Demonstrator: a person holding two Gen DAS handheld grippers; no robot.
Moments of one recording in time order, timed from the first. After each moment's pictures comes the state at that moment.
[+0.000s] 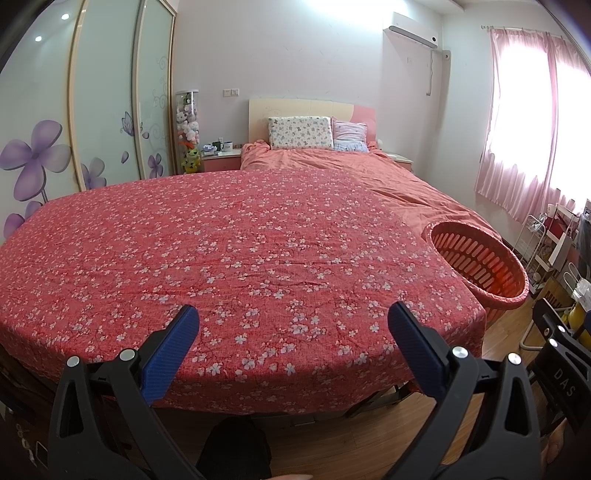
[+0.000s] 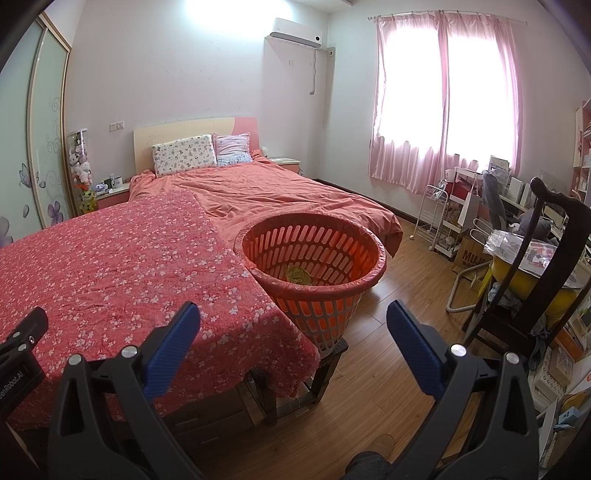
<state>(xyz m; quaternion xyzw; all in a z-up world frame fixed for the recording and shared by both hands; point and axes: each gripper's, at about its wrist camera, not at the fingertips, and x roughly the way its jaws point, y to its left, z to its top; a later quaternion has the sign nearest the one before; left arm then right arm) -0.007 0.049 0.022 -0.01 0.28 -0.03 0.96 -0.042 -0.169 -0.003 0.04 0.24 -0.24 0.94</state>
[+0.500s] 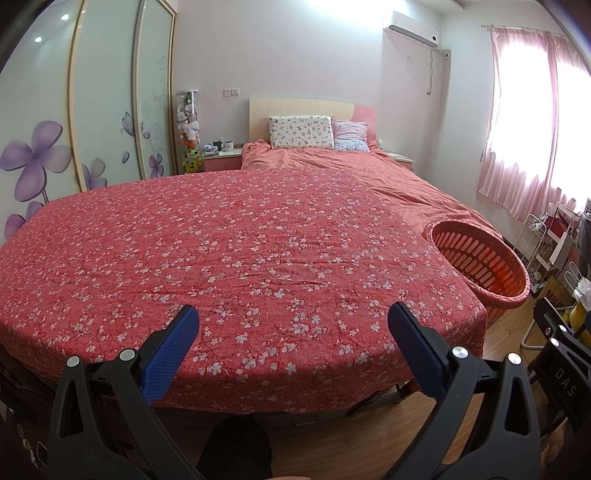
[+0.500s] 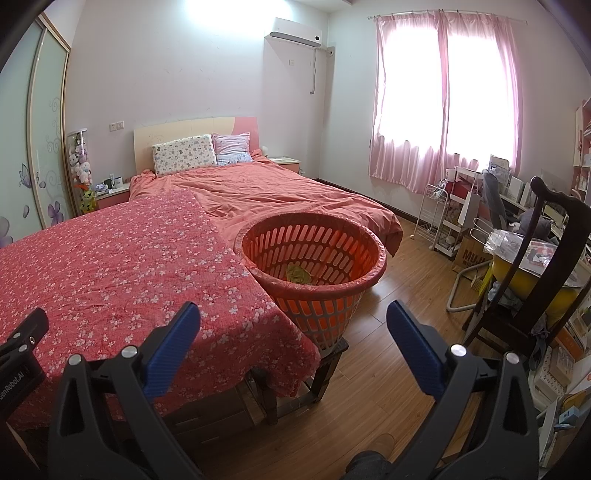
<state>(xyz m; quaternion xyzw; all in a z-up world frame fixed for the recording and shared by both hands) -0.009 0.050 0.021 -0.01 0.28 -0.03 0.96 -0.042 -0.171 -0.001 0.04 0.24 -0.24 0.94</state>
